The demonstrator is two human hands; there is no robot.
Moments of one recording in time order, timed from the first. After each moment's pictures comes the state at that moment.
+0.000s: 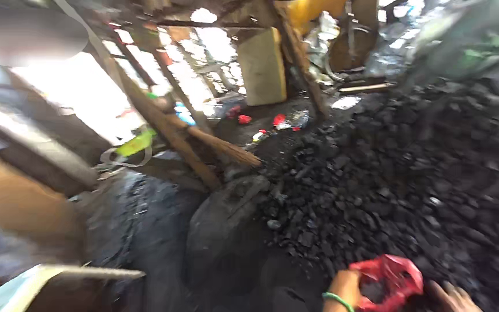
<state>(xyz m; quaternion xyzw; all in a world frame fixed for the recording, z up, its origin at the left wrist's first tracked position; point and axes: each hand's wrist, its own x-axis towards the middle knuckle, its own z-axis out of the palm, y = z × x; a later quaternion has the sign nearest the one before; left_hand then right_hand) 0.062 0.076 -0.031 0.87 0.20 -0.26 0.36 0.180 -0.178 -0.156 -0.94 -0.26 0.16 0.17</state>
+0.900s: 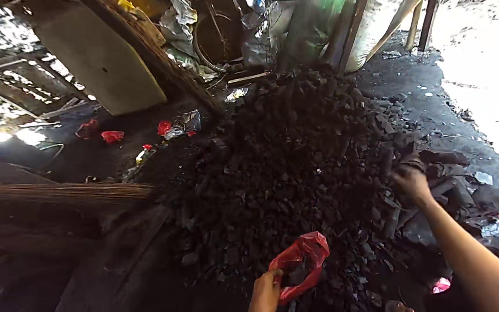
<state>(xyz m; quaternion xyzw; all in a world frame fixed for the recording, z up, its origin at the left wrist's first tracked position) 0.066 0.085 -0.035 0.88 0.21 -0.27 0.34 0.337 -0.298 -0.060 -0.93 0.02 0.02 0.38</state>
